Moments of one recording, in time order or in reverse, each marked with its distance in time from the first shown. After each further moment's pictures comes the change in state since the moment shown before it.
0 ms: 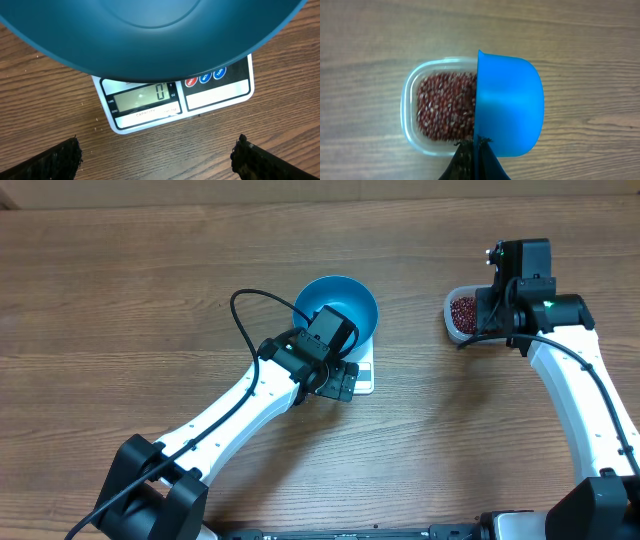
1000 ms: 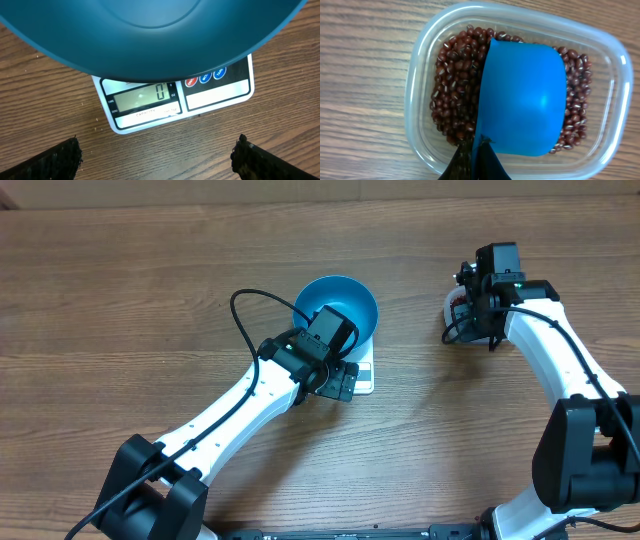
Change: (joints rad) left arm 0.000 0.000 0.000 0.000 0.000 0.000; right arm -0.002 0.243 0.021 -0.019 -0.130 -0.121
